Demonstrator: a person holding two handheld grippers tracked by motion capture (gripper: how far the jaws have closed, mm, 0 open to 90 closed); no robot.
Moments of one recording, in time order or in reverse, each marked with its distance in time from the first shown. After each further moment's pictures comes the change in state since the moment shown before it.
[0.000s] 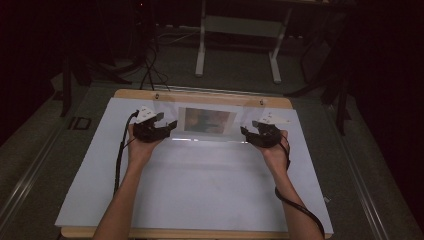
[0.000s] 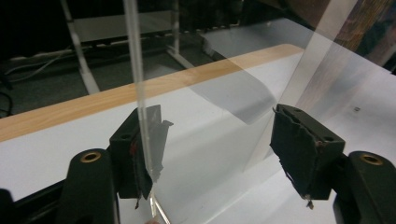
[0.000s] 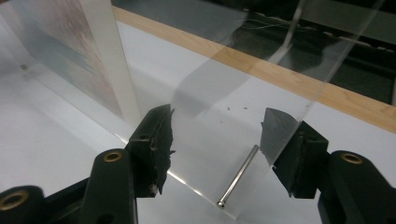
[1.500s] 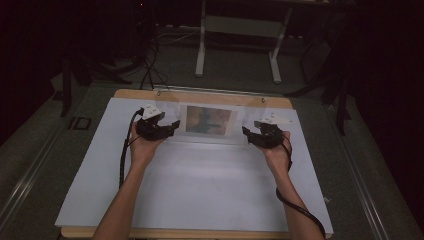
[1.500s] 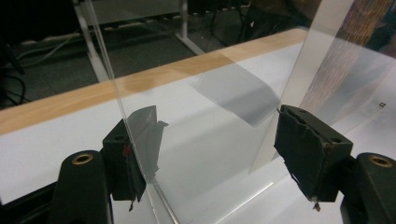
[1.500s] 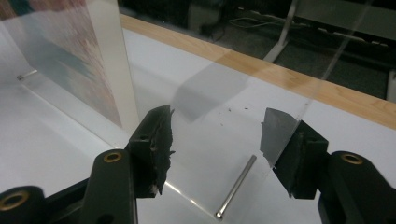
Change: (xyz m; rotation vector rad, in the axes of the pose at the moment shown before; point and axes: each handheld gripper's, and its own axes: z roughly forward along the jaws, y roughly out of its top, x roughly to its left) left arm -0.011 0.012 -0.001 0.088 0.019 -0.017; right arm 0.002 0.003 -0.014 0.001 -0.012 0.029
